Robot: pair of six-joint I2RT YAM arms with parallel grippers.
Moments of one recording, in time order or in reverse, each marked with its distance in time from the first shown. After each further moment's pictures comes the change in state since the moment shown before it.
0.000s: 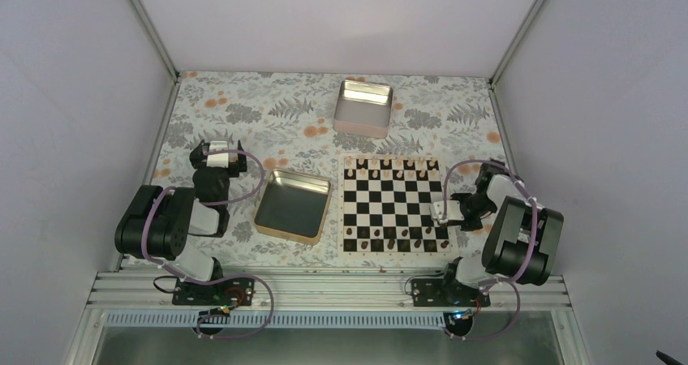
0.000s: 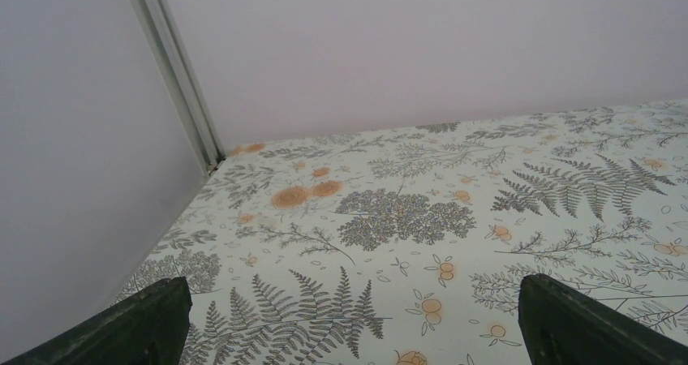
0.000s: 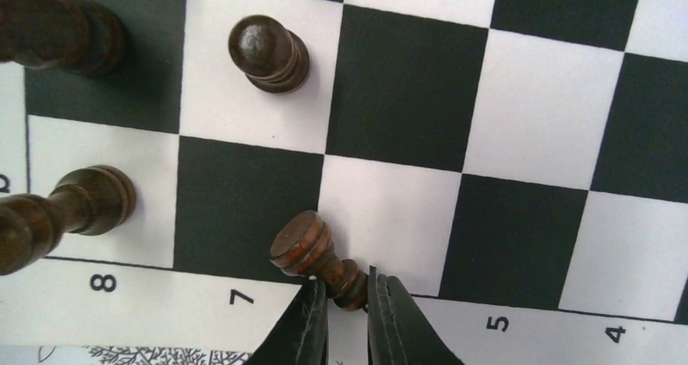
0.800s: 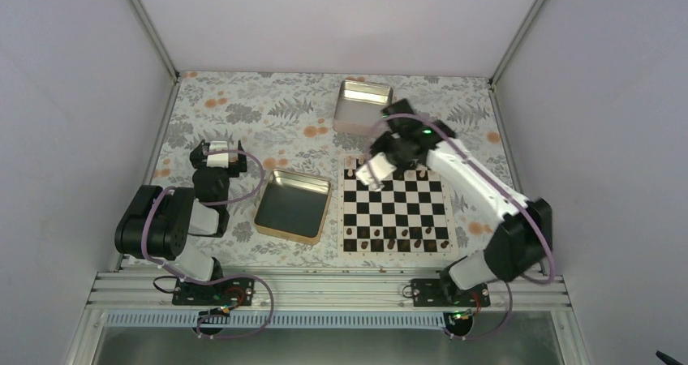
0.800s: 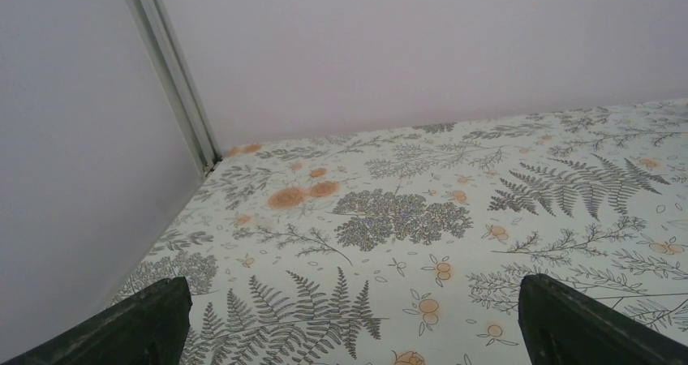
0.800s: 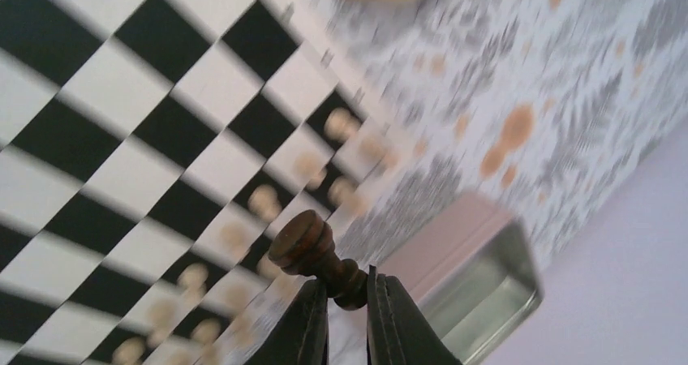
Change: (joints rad) left arm 0.005 0.000 0.000 0.000 0.011 0.000; right arm 0.813 -0.007 0.575 -0.052 0.110 0.185
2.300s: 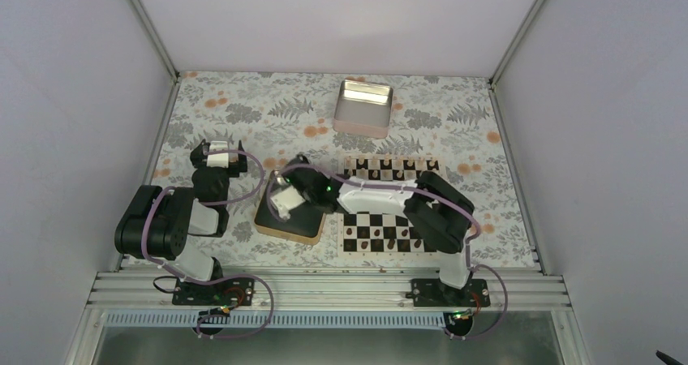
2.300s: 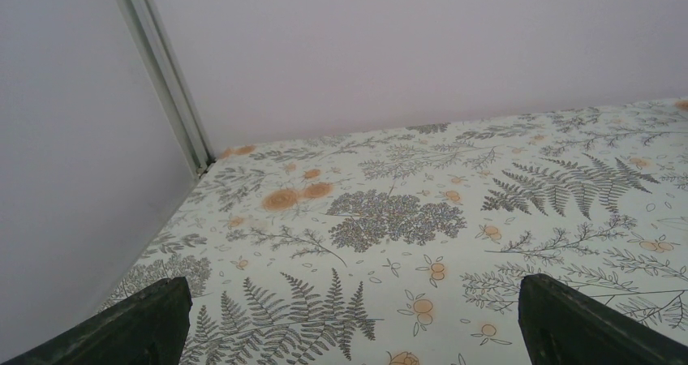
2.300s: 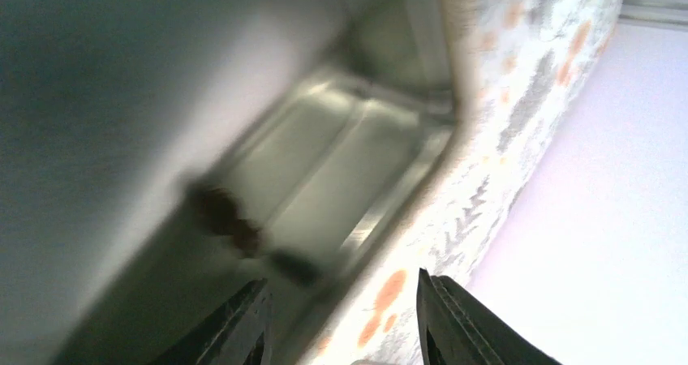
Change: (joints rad) left arm 0.007 0.000 0.001 -0.001 0.023 0.000; right arm 0.603 0.501 -0.095 0.906 0.525 0.452
